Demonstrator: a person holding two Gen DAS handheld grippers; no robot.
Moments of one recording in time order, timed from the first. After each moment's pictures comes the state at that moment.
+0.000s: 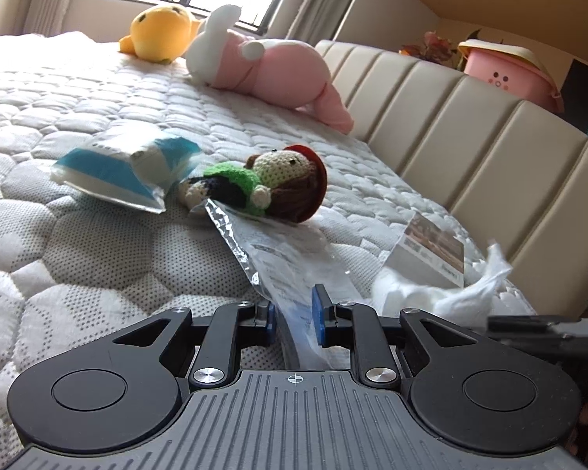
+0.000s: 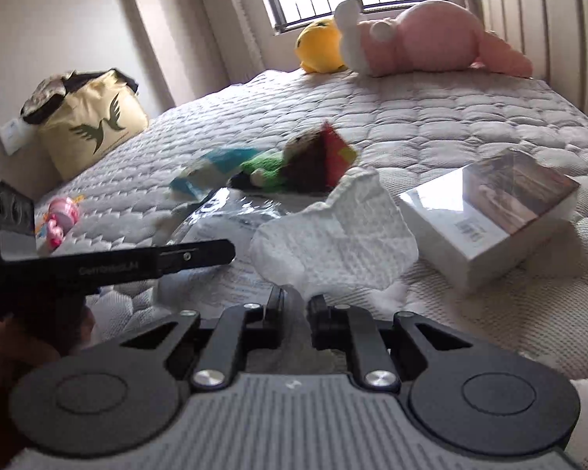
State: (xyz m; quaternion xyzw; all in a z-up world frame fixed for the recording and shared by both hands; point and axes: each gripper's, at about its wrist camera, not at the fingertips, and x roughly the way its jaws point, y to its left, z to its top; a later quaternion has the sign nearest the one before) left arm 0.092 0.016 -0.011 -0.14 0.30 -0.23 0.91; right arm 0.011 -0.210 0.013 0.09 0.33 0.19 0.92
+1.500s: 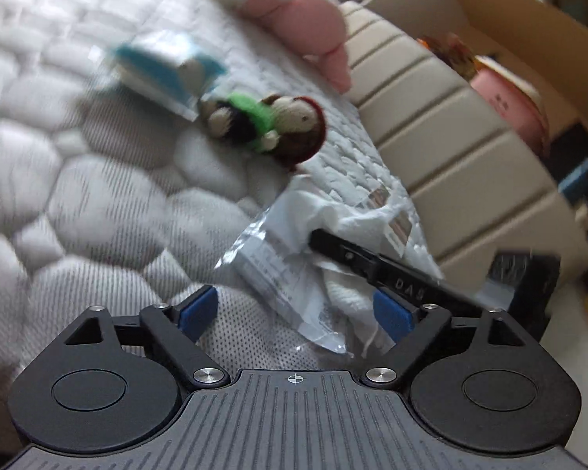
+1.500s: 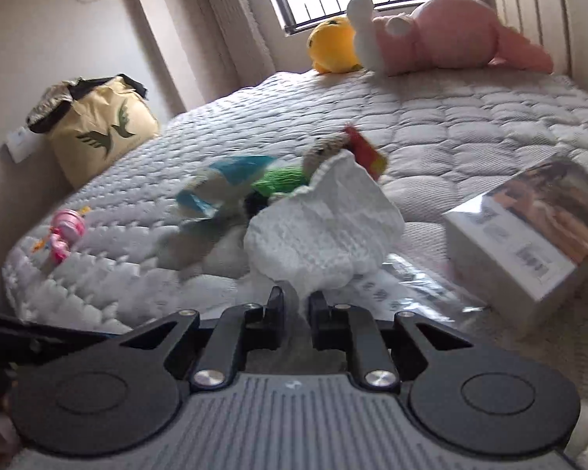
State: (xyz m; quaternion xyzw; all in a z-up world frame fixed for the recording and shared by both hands) left arm 0.072 0.074 -0.013 -0.31 0.43 -0.27 0.81; right arm 0.046 -0.180 0.002 0.07 0.33 0.19 0.92
